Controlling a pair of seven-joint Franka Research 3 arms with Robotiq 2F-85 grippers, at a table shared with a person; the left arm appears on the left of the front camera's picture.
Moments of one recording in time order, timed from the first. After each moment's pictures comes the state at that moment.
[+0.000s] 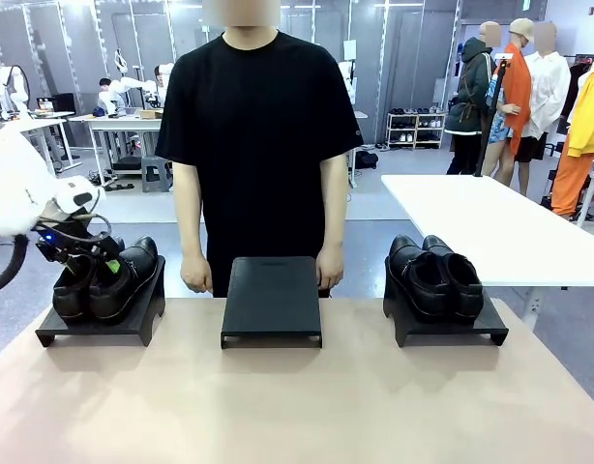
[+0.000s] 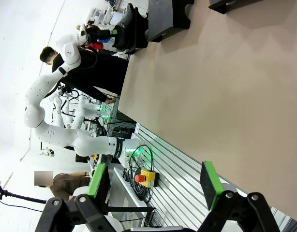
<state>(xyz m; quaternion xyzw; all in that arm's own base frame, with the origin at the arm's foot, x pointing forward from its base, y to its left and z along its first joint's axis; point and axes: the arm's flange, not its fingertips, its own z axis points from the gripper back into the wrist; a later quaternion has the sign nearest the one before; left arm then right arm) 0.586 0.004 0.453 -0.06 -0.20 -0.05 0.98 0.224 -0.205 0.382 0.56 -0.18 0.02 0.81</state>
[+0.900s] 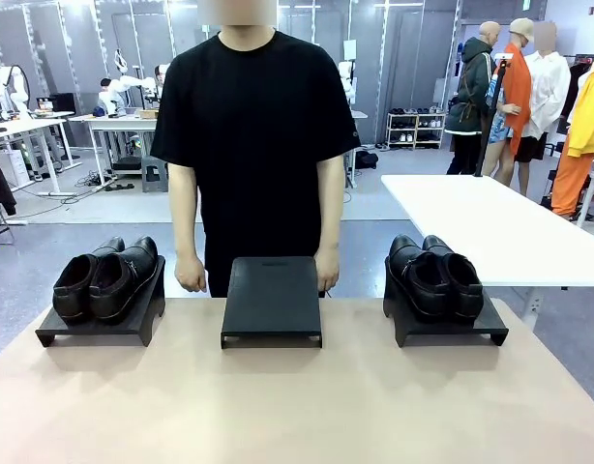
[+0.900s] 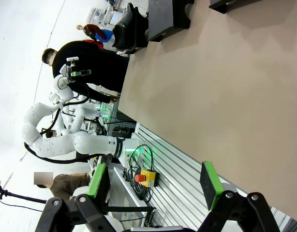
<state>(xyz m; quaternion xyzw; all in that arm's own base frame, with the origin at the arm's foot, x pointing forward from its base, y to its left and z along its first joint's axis) 0.361 0.173 0.463 -0.55 -0.17 -0.12 0.81 0.224 -0.205 0.382 0.56 -0.18 0.02 0.81</state>
